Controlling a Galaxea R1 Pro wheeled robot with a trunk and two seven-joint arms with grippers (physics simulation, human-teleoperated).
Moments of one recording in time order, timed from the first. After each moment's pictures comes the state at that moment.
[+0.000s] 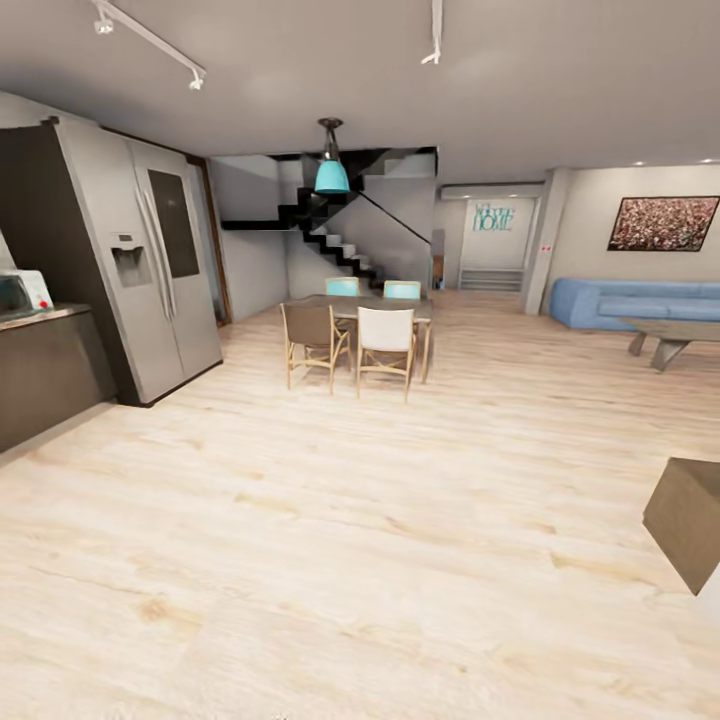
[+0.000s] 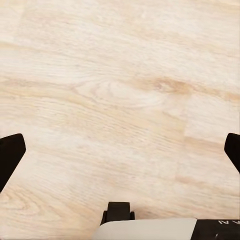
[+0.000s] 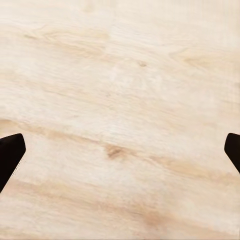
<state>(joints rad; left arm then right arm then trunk) 0.14 0.01 0.02 -0.77 0.00 0.00 0.01 -0.08 -0.02 0.00 -0.53 0.01 -0.13 0.00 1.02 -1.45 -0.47</state>
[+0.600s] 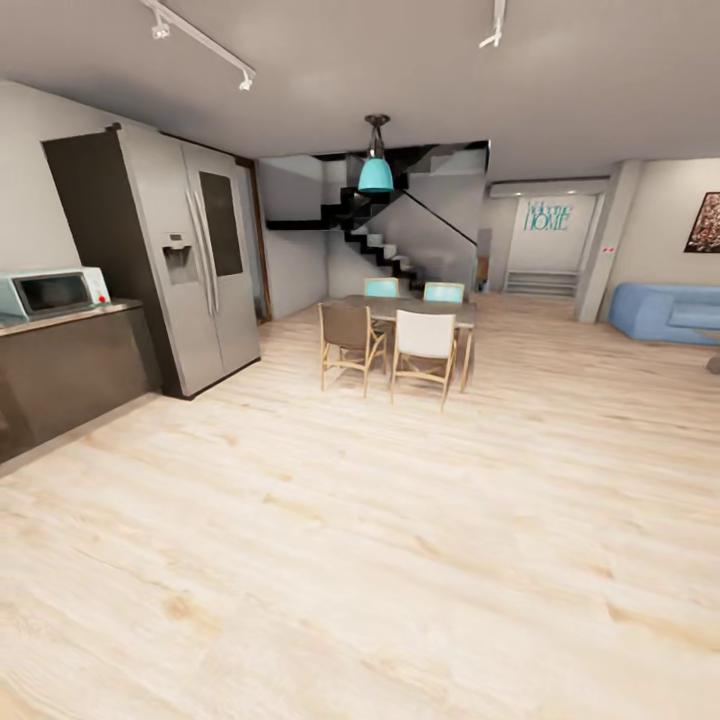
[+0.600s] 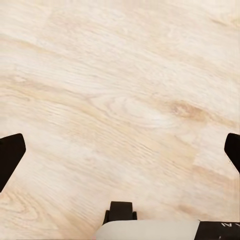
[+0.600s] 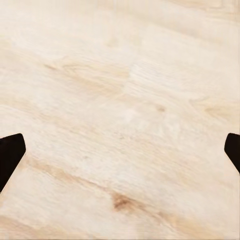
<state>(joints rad) 0.14 0.01 0.04 -0.77 0.00 0.00 0.01 -0.08 -0.02 0.00 -0.53 0.01 -0.16 0.00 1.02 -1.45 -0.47</state>
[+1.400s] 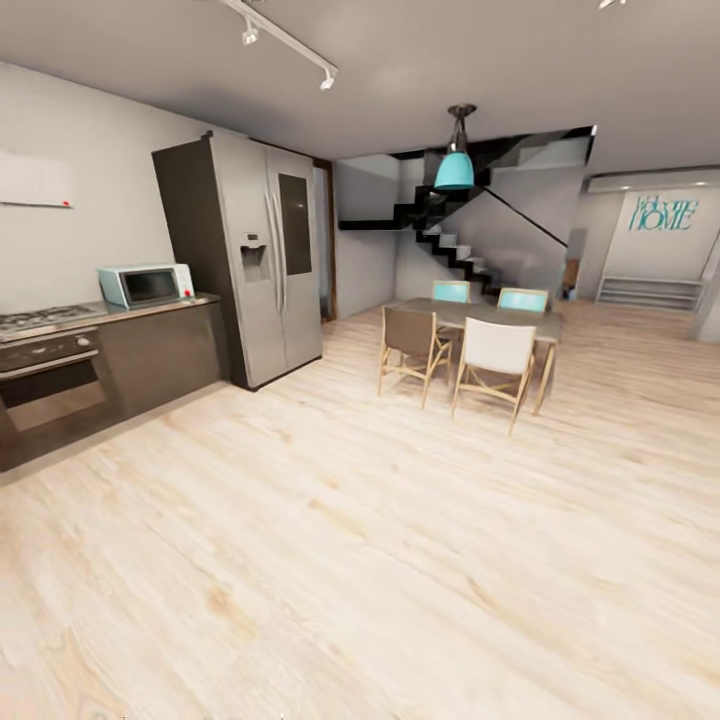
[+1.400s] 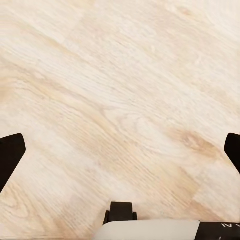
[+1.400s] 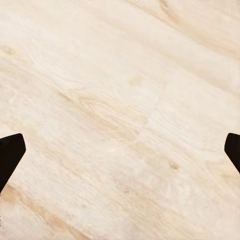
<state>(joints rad) 0.14 0.01 0.04 -0.78 0.00 0.00 0.01 -0.08 -0.02 0.00 -0.50 0.01 -0.17 -0.04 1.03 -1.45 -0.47</state>
